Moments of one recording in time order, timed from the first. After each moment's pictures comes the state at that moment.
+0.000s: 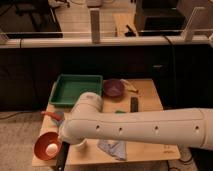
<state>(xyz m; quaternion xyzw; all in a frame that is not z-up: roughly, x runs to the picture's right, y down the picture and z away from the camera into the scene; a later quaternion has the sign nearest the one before) -0.163 0.201 0.581 -0.09 -0.36 -0.52 0.77</state>
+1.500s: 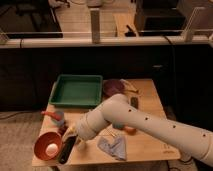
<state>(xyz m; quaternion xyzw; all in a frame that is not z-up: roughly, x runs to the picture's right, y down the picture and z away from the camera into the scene) -0.155 0.197 0.576 -0.11 -0.55 -0.32 0.76</state>
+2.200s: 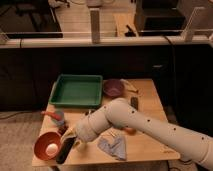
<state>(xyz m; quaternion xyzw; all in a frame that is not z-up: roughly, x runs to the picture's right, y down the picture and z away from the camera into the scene) -0.158 0.203 0.568 -0.13 -0.59 -0.26 0.76</state>
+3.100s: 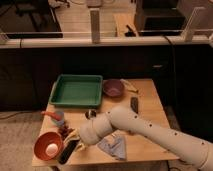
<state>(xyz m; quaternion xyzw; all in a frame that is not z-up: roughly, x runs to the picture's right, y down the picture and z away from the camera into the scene) -0.154 0.219 0.586 -0.15 -0.60 -0.21 0.76</state>
